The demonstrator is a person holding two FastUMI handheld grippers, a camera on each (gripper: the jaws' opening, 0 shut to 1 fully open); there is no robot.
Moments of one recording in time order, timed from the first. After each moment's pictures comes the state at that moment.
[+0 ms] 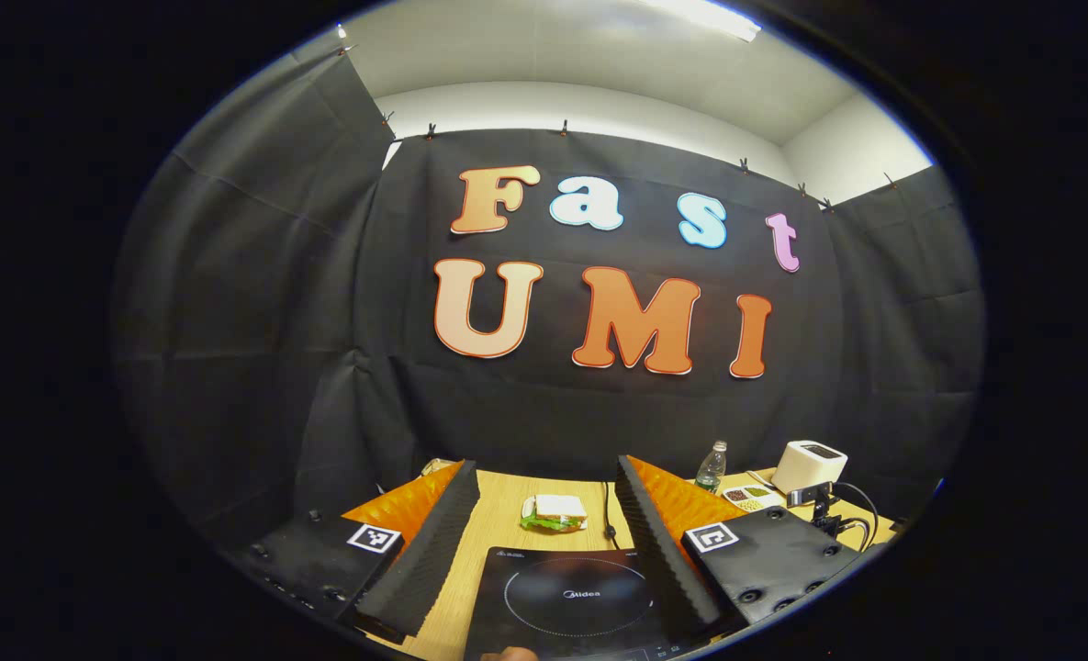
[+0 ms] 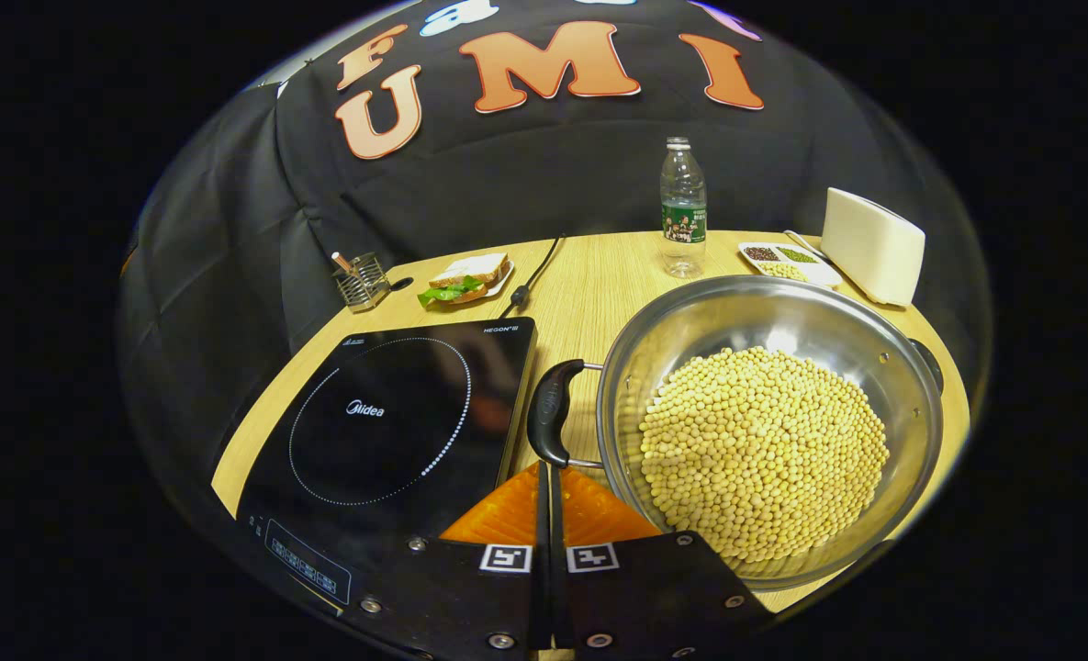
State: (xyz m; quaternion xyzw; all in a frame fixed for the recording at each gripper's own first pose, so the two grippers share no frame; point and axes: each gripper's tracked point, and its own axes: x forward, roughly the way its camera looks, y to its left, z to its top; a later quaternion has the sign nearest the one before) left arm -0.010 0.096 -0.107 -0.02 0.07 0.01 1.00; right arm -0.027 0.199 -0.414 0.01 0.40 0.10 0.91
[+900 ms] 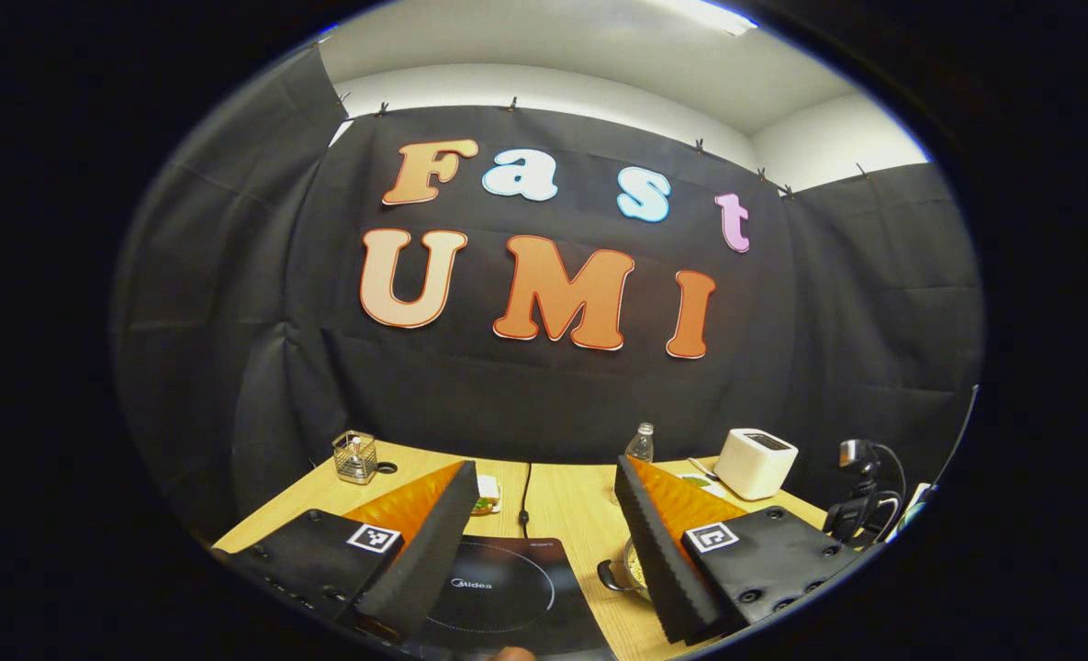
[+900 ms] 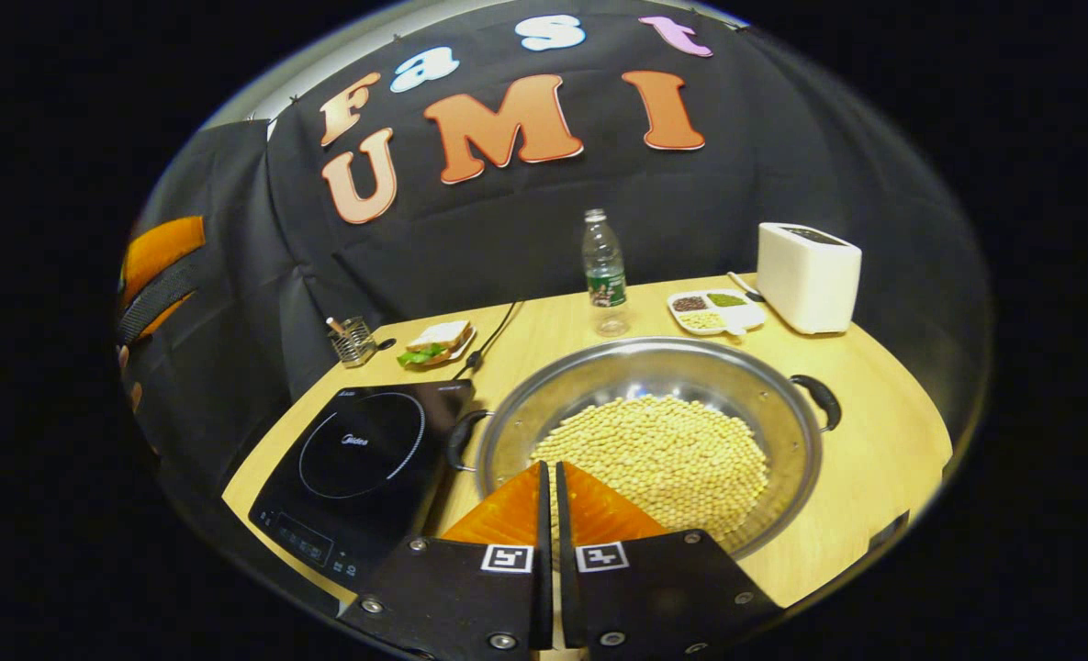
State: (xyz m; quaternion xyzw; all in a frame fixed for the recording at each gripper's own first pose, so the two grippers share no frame) left arm 0.010 -0.041 -0.151 -0.03 0.10 -0.05 0.99; right arm -0.037 0.084 -0.343 0.04 0.31 0.07 0.95
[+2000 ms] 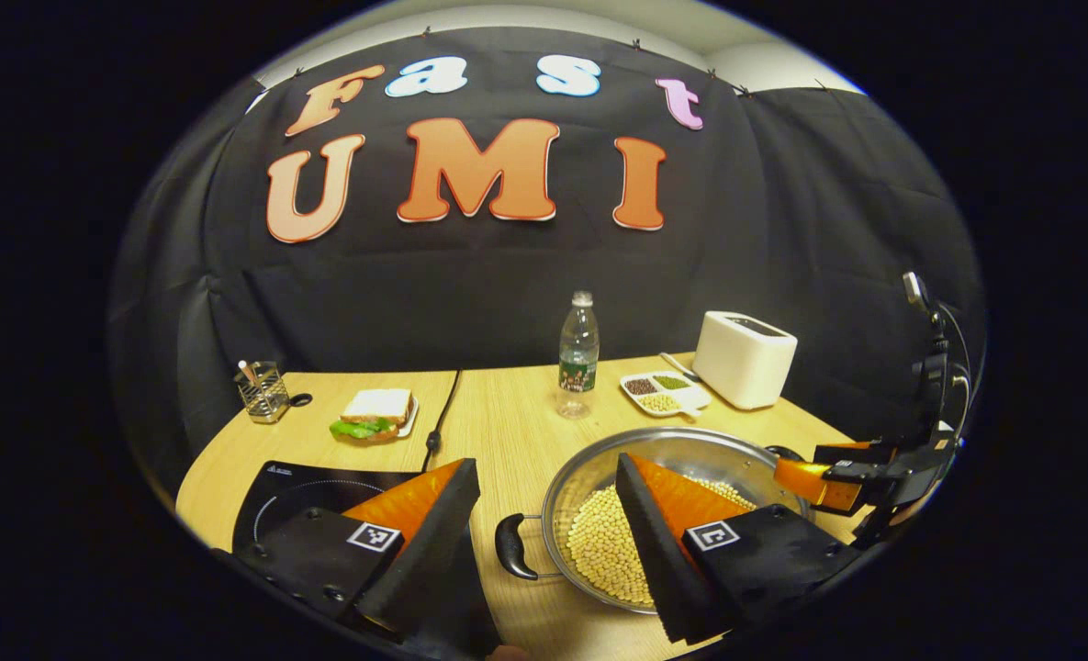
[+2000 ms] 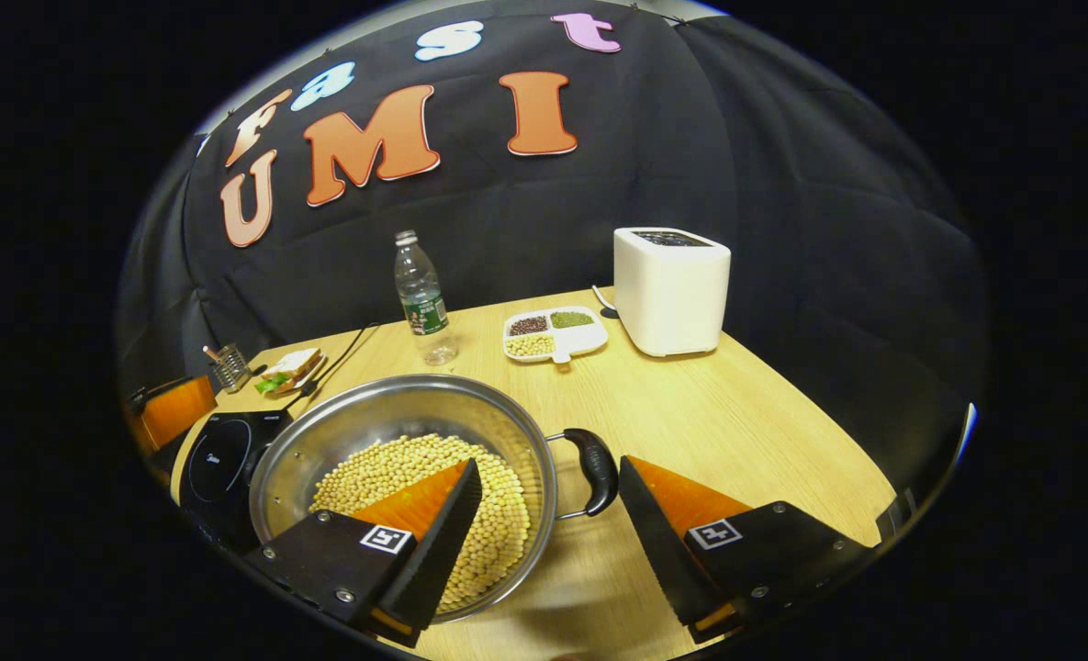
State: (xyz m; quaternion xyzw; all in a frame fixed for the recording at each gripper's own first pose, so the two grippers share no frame) left arm 0.050 -0.179 -0.341 0.04 0.26 -0.11 0.96; right arm 0.022 -0.093 -0.370 0.01 0.30 -0.06 0.95
